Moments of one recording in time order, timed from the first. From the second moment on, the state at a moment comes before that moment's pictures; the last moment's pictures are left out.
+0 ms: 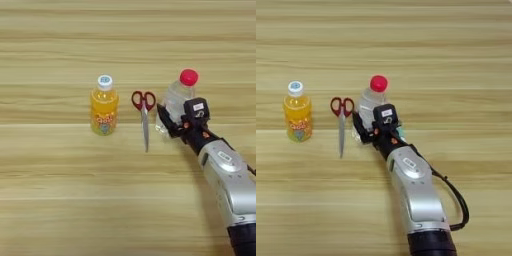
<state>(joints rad) -0.04 -0.18 -0.01 0.00 0.10 0.12 0.29</state>
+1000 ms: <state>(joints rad) -0.03 -0.18 -0.01 -0.07 0.08 0.12 0.30</state>
